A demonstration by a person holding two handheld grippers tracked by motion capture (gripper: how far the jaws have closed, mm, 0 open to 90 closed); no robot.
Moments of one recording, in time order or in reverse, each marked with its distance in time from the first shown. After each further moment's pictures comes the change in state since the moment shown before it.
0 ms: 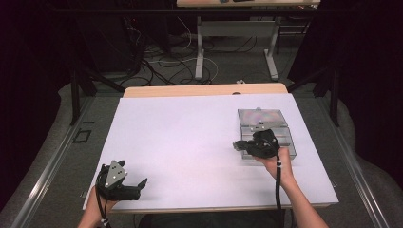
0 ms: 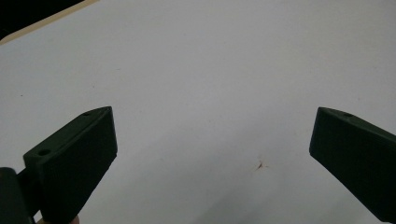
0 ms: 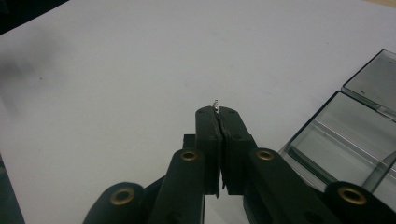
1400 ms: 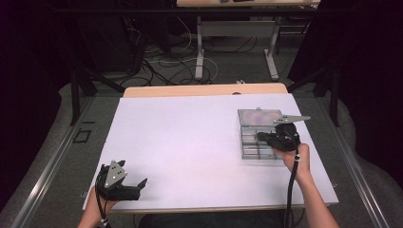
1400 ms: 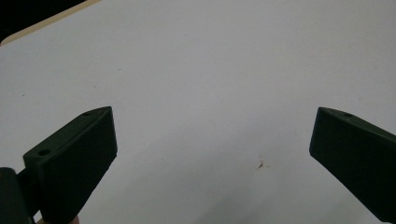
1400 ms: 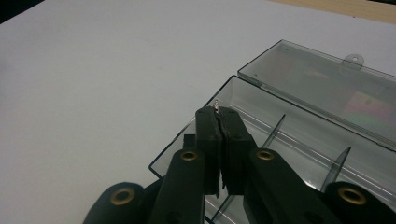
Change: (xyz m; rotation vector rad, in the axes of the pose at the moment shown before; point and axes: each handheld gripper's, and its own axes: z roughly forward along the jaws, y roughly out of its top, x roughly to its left) left arm 0.000 0.000 0.000 -0.007 0.005 0.000; right arm -0.049 -0.011 -0.033 -0.040 -0.139 0.095
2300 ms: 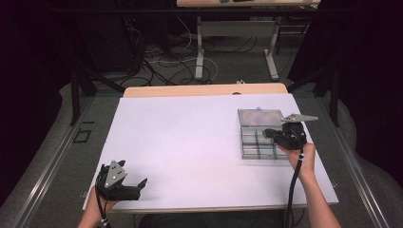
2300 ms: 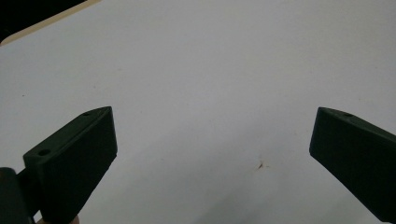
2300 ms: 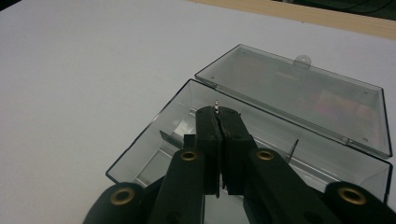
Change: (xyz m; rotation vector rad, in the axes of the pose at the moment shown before) left arm 0.000 0.000 0.000 0.005 -0.002 0.002; right arm -0.018 -0.004 -0.007 -0.046 -0.111 0.014
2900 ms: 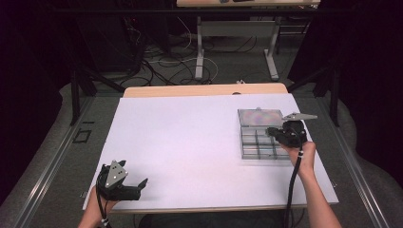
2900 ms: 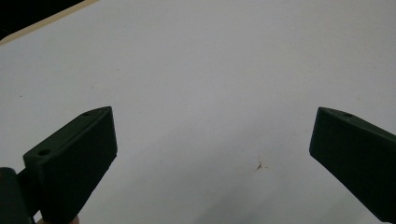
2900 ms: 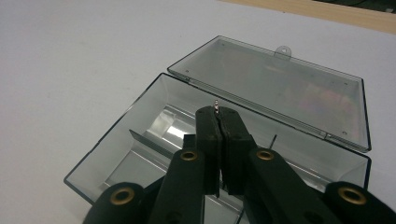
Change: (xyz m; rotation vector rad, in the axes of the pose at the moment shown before) left arm -0.002 0.000 0.001 -0.001 -0.011 -0.011; right arm -0.014 -0.004 0.013 0.023 -0.049 0.015
